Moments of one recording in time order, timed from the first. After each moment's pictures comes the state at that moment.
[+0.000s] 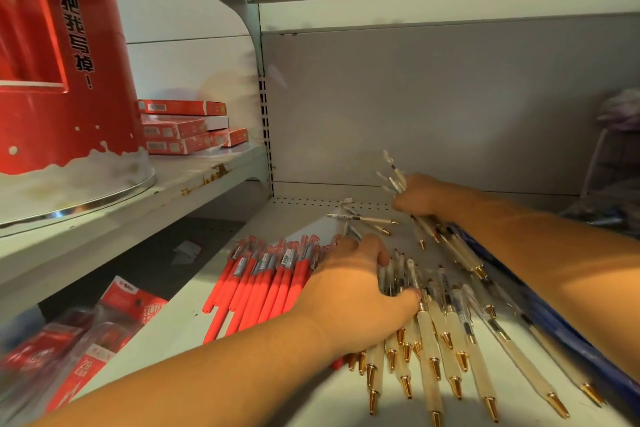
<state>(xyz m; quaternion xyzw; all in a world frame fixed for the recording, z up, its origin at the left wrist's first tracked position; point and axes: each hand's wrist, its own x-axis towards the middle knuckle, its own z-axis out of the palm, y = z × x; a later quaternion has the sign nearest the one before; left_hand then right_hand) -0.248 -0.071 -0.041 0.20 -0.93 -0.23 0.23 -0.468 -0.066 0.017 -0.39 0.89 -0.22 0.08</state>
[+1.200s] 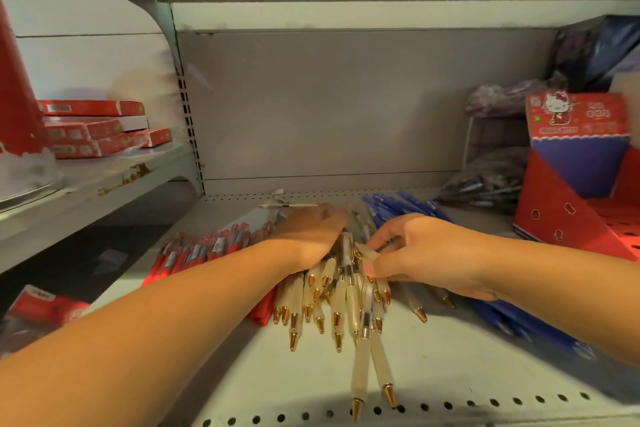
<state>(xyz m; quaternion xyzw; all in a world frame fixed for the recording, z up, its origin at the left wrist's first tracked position) -0.303 -0.066 -0.024 0.19 -0.95 -0.23 0.12 -0.349 0.115 0.007 -0.35 0.83 -0.37 0.24</state>
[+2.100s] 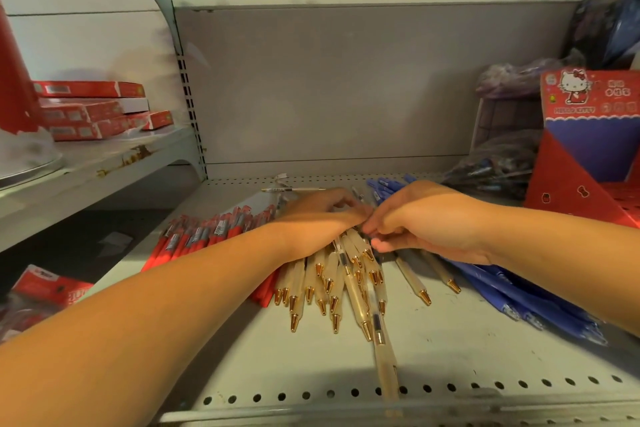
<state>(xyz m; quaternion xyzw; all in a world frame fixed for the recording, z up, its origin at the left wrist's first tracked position) -0.299 -0.069 -0.027 0.08 -0.94 -0.32 0.13 -0.366 0.104 0.009 -0.31 0.76 -0.48 0.30</state>
